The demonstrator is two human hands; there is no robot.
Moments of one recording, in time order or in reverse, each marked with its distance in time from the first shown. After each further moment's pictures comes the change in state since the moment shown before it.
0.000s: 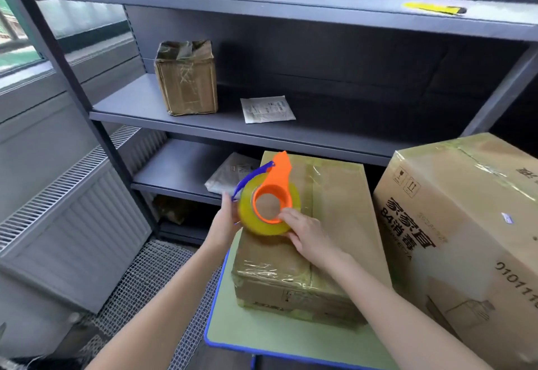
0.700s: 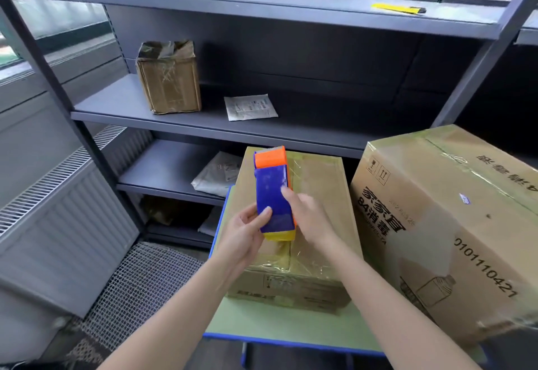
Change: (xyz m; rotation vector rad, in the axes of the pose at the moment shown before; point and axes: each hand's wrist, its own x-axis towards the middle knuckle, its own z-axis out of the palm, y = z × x) left_hand -0.054 -0.024 0.059 -0.370 -0.358 0.093; right_hand -0.031 -0.032 -0.057 0.769 0.190 0.499
